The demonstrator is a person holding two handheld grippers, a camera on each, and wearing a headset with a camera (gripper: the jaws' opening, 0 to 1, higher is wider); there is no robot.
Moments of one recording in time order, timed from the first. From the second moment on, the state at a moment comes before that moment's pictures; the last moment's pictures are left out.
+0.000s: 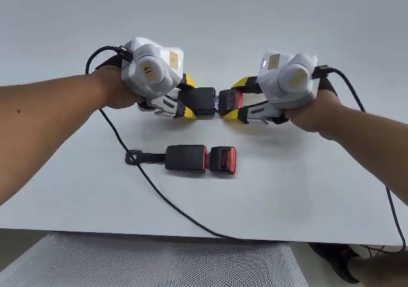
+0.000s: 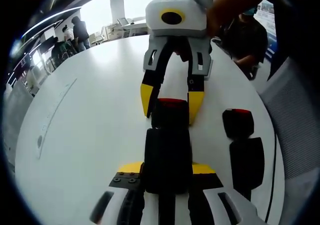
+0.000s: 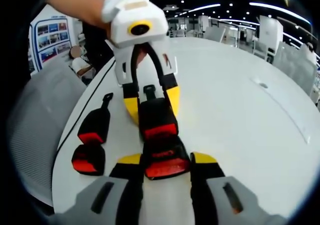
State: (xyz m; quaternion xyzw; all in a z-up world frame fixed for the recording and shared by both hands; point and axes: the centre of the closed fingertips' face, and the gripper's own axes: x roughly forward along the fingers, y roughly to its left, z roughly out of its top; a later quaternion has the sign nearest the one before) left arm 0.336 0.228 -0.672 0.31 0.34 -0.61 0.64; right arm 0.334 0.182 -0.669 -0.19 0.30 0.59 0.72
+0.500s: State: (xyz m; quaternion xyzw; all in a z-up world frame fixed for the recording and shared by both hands) left arm 0.335 0.229 -0.671 0.32 0.34 -0.62 0.63; right arm 0.334 0.175 -0.668 -0.20 0.30 0.59 0.72
